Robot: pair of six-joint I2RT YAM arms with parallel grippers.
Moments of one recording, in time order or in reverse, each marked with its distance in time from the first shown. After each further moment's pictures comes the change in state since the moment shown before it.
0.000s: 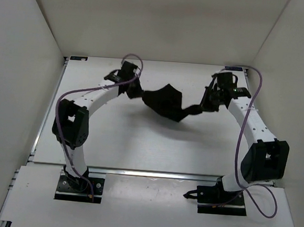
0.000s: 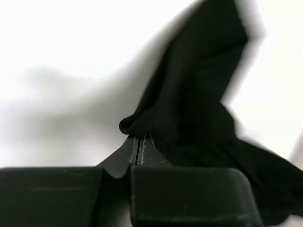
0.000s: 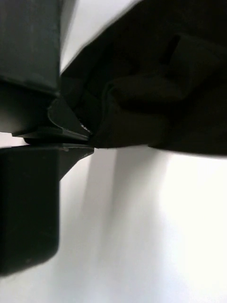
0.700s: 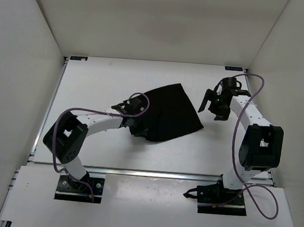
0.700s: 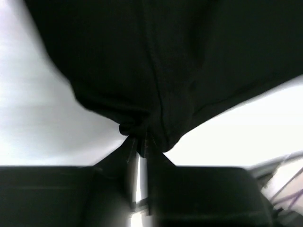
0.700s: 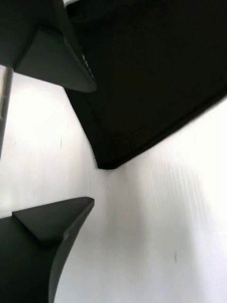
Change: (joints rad) left arm -0.156 -0.206 -0.391 0.057 0.025 -0.151; right arm -0.126 0.215 0.067 0.104 0.072 0.013
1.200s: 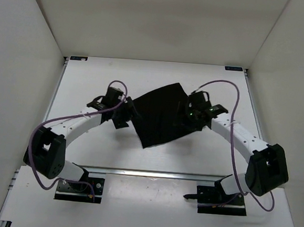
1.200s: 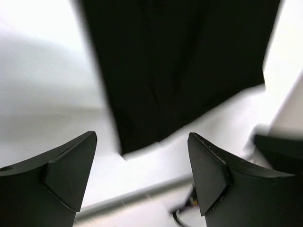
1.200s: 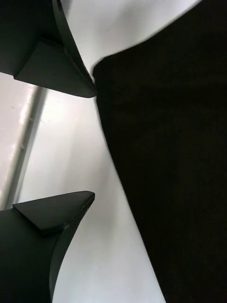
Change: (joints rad) left arm 0.136 -0.223 -0.070 0.023 0.087 -0.019; right arm 0.392 -0.251 -0.197 0.068 0.139 0.209
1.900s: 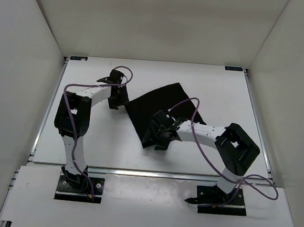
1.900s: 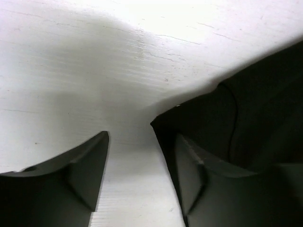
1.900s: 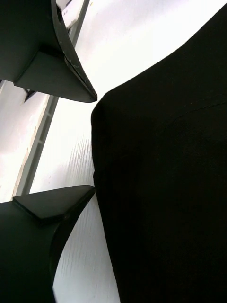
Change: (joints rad) left arm 0.226 0.547 0.460 -0.129 -0.199 0.428; right arm 0.432 0.315 -0.054 0.259 -0.030 0.595
